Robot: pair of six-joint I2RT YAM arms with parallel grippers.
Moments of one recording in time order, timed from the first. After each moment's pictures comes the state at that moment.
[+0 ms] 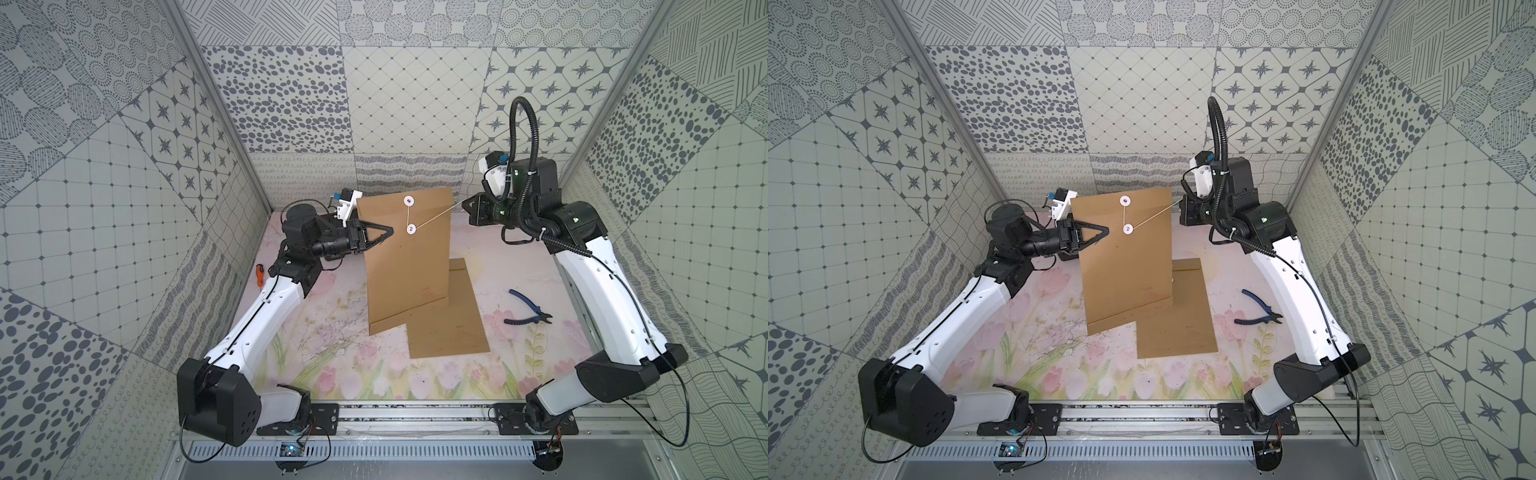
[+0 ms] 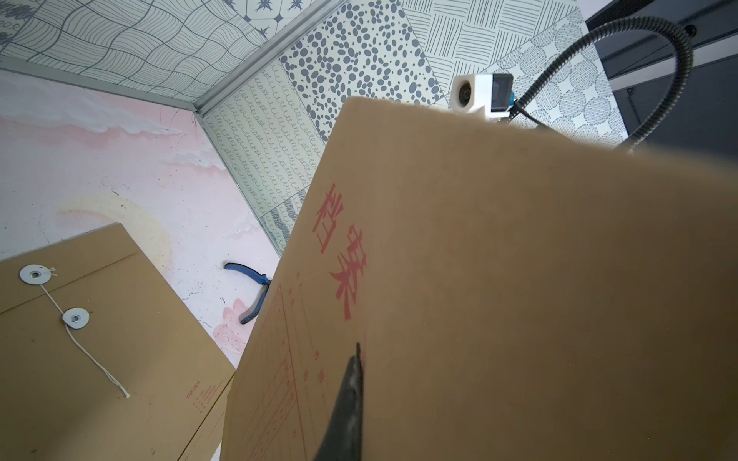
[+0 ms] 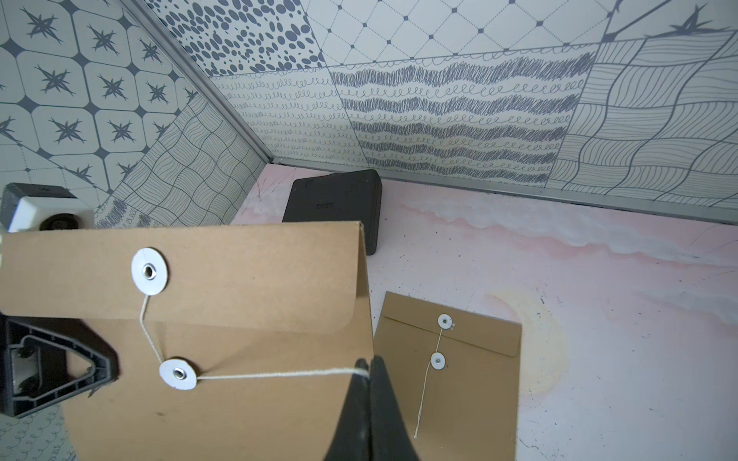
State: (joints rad) left arm -0.28 1.30 1.14 0.18 1.09 -0.99; right arm 0.46 1.55 2.04 -1.00 -0.12 0.26
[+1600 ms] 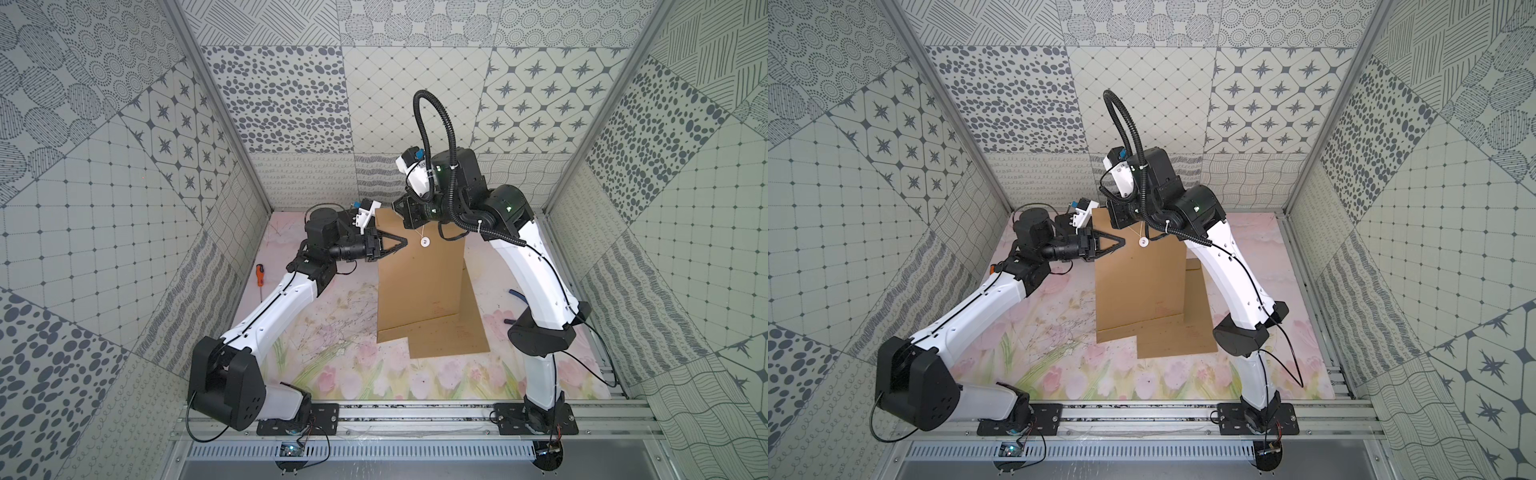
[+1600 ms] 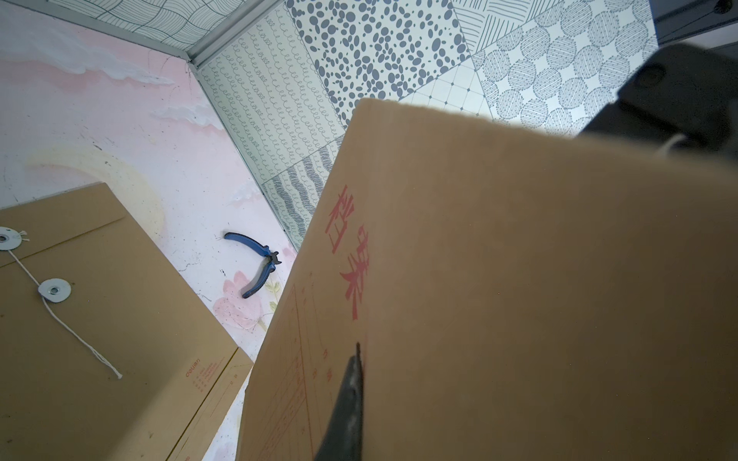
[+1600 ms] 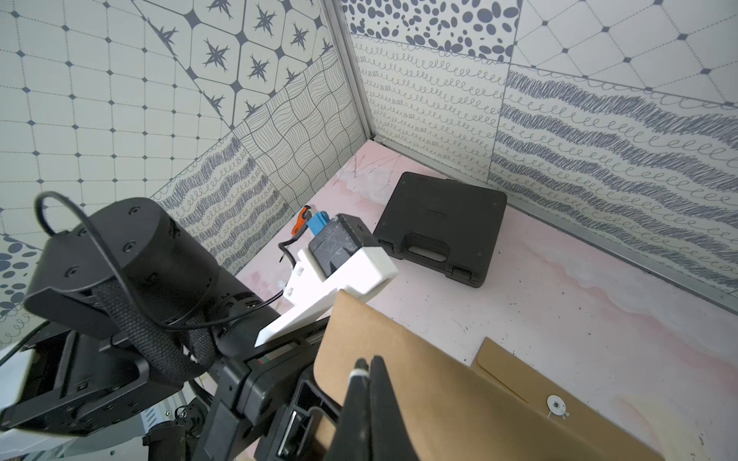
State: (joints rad) left arm -0.37 1.38 1.12 0.17 1.07 -0.94; right arm 0.80 2.02 2.76 -1.23 -0.10 0.20
